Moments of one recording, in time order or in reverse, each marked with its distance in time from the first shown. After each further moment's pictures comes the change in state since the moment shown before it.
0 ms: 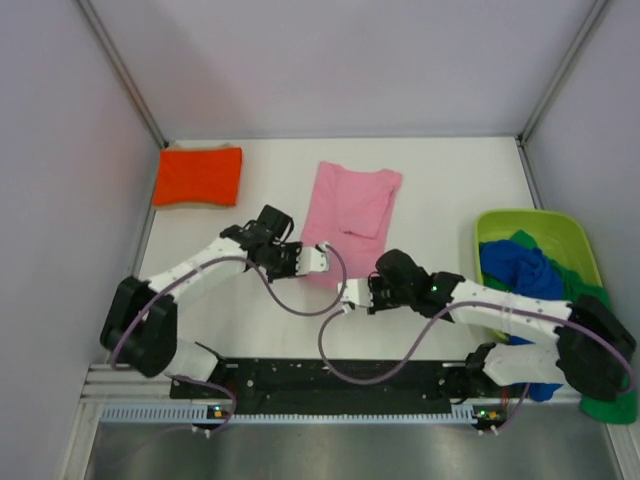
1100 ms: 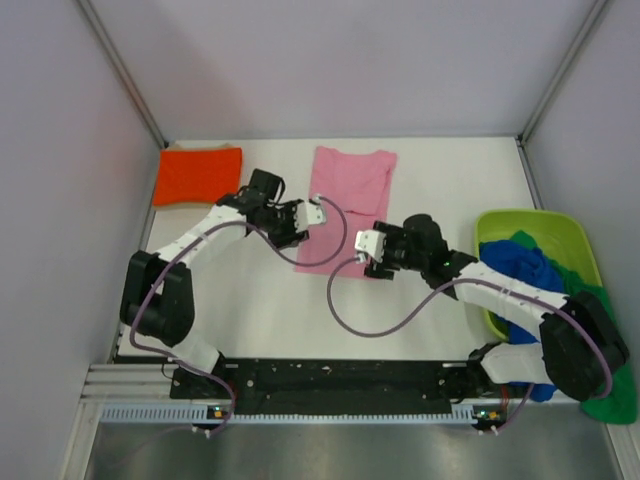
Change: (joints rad) left arm 0.154 0.141 0.304 -0.007 0.063 -0.100; right arm -0.297 0.002 0.078 0.274 -0.174 0.086
